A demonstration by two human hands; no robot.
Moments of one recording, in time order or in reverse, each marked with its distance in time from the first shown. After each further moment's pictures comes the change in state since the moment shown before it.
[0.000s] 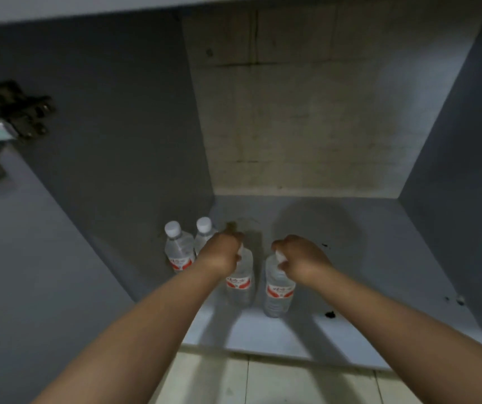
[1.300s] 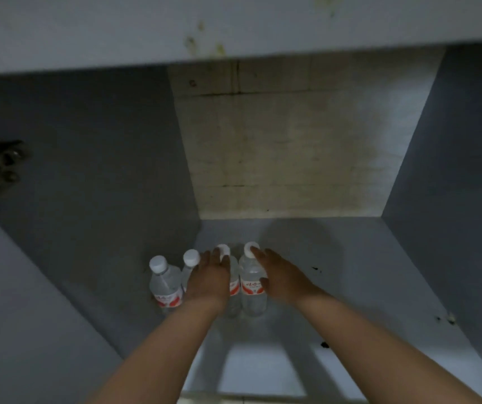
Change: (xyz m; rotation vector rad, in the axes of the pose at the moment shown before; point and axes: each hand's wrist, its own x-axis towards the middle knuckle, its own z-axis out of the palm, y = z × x) left_hand 0.007 -0.004 0.001 0.133 0.055 -0.037; right_hand 0.039 0.005 0.011 0.185 0.034 -0.032
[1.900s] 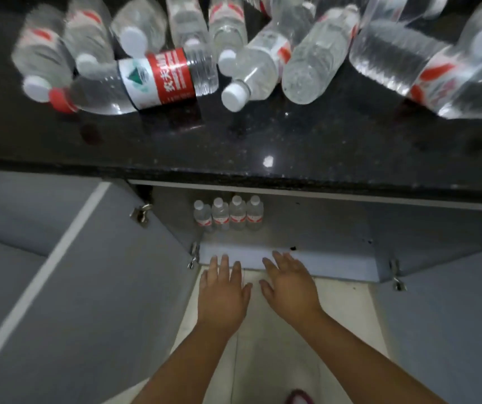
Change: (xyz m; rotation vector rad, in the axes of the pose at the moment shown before) left_hand -0.254 0.047 -0.217 -0.149 -0.181 -0.097; right_hand -0.244 -0.155 -0.164 -0.240 -0.078 0.124
